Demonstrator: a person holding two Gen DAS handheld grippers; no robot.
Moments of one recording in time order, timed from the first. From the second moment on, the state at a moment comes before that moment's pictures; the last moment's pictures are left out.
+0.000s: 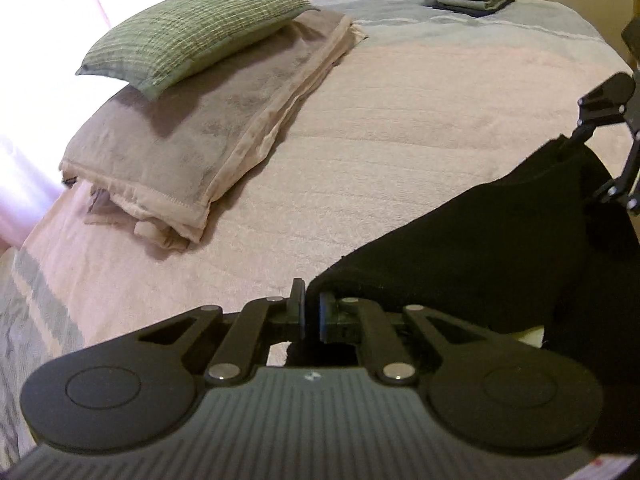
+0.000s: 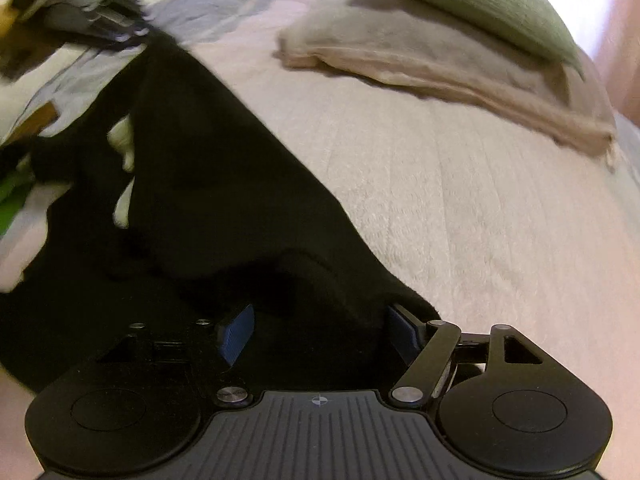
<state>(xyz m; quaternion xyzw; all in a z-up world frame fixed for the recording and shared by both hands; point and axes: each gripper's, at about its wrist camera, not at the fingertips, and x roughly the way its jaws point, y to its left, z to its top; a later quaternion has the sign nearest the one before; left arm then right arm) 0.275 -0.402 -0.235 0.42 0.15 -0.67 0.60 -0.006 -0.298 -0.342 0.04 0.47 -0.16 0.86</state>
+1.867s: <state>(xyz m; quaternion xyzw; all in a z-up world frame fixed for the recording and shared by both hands) 0.041 -0.577 -0.106 0.20 0.33 -0.47 0.79 -0.178 -0.662 -0.078 0.01 0.39 -0.15 0.91</state>
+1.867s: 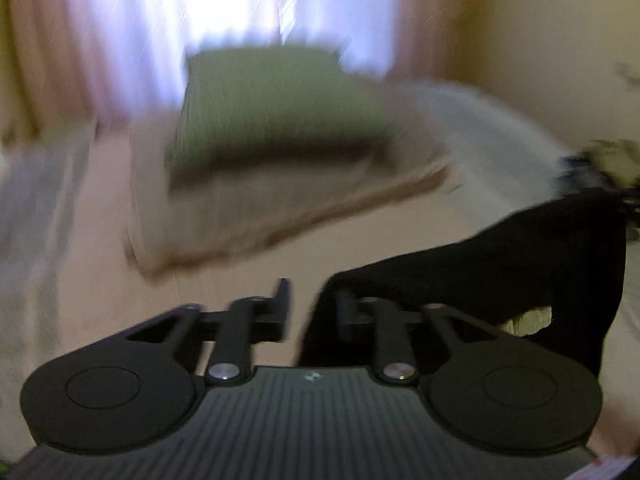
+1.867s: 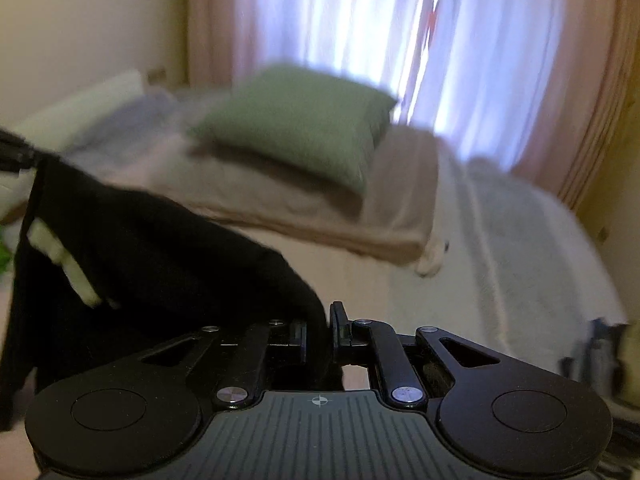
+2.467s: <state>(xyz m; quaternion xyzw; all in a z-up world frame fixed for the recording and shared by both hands) 0.004 -0.480 -0.232 0.25 0.45 -0.39 0.76 -0.227 -0.661 -0.241 0.17 0.50 -0.15 0.83</state>
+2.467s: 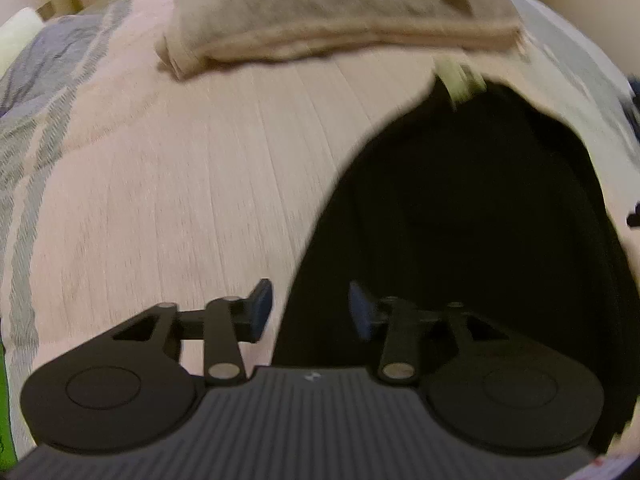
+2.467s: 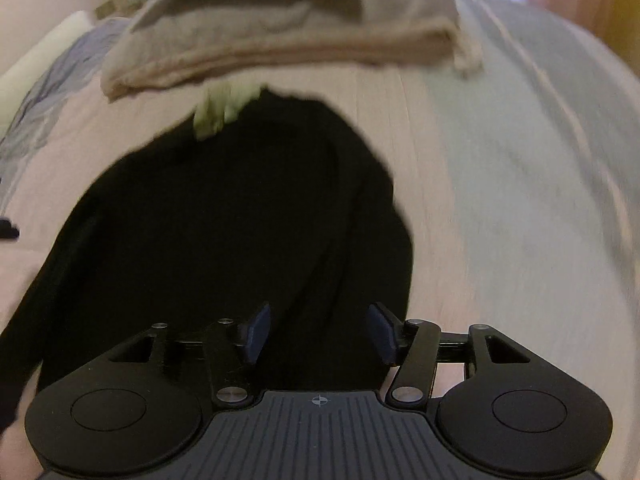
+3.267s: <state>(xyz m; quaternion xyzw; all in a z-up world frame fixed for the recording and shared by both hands) 0.076 -0.400 -0.245 0.27 0.42 -0.37 0.78 -0.224 -0.603 -0.289 0.23 0.50 -0.23 0.80</state>
